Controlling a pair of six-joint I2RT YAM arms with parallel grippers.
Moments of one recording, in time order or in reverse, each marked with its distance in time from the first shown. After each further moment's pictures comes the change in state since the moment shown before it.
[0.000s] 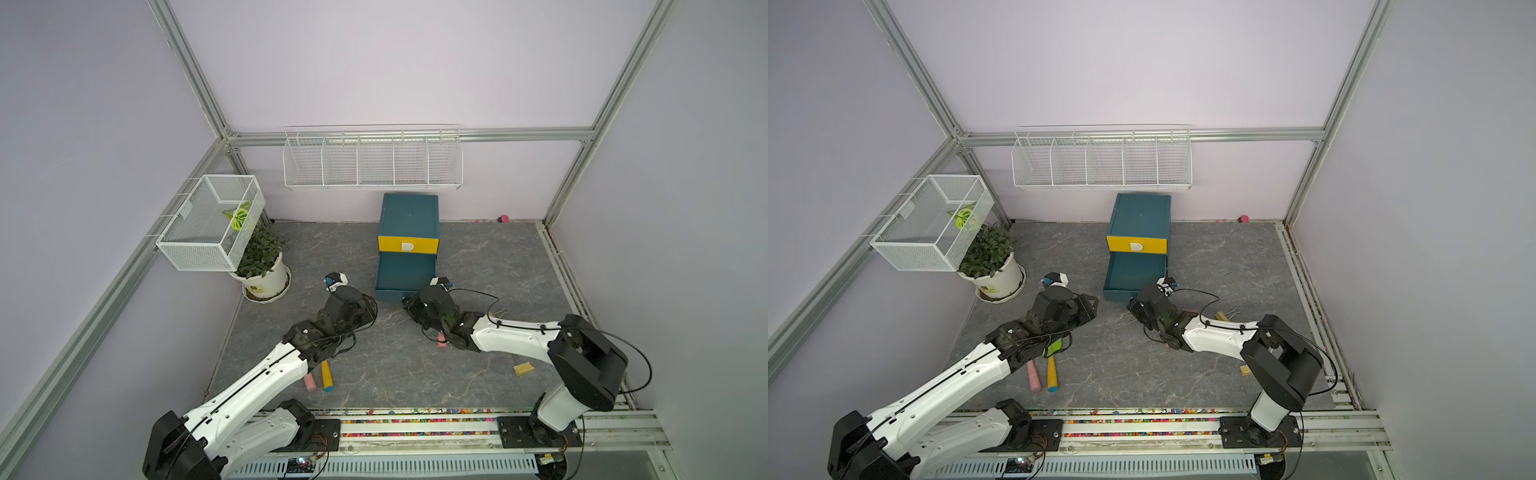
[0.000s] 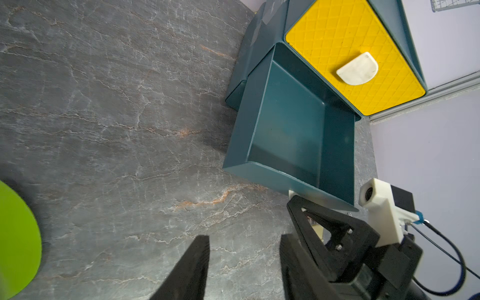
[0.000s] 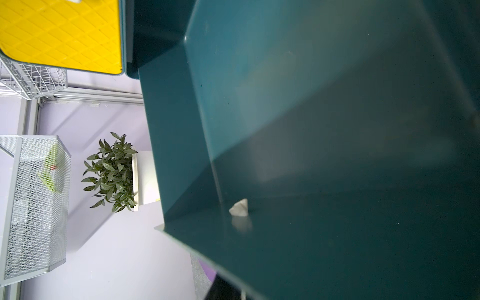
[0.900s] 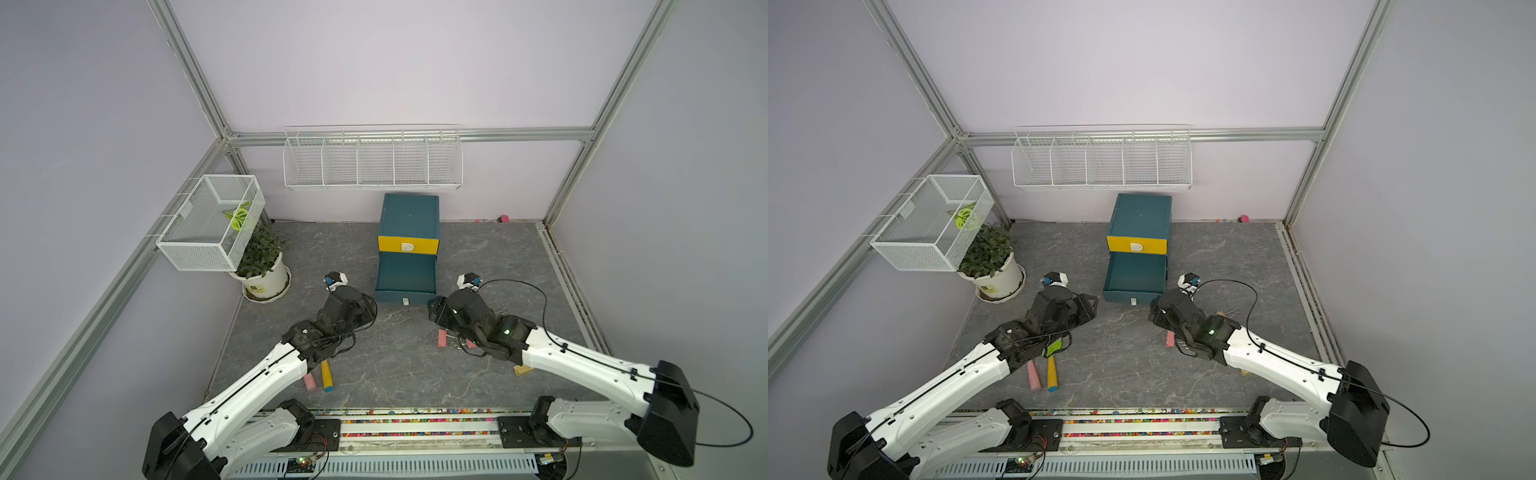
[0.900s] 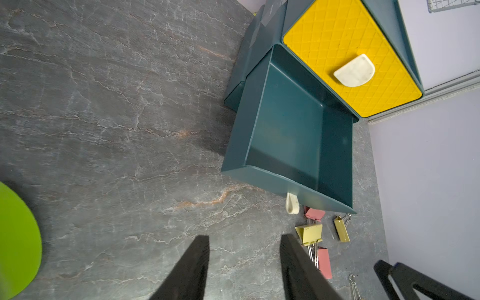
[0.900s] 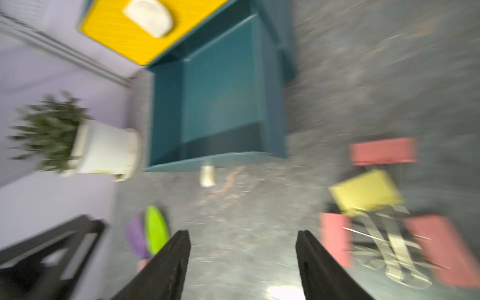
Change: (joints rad) left arm 0.000 -0.004 0.009 -0.006 0.002 0.004; right arm 0.030 -0.448 0.003 -0.674 0.233 -0.372
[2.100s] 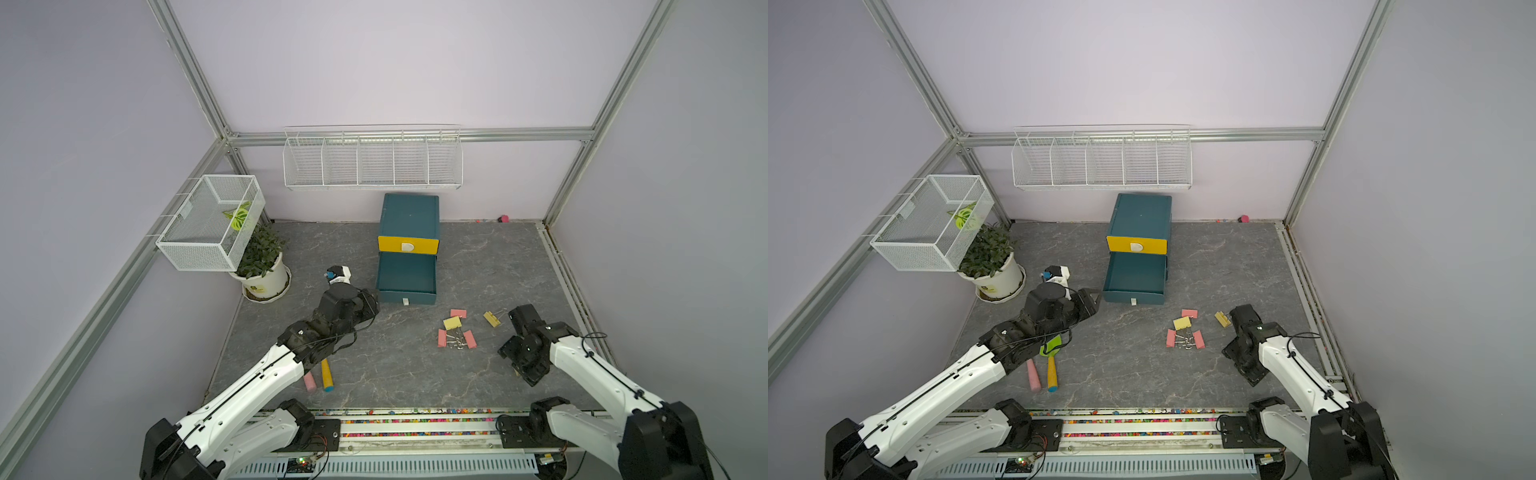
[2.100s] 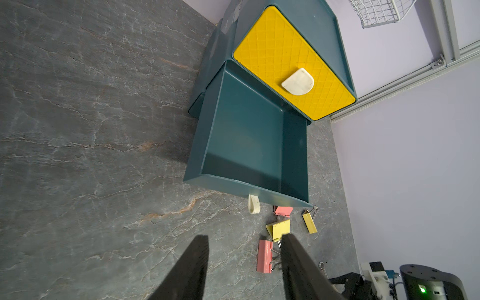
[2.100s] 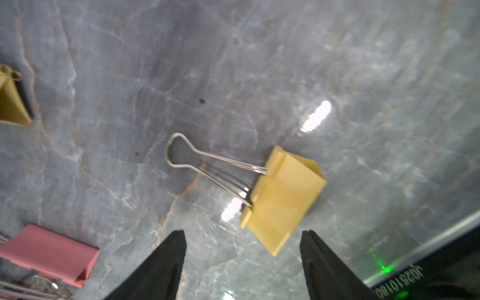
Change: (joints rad) left arm 0.000 -0.027 0.017 0.076 0.070 0.033; right arm -0.679 -0.094 -0.313 -0.466 -0.325 0.070
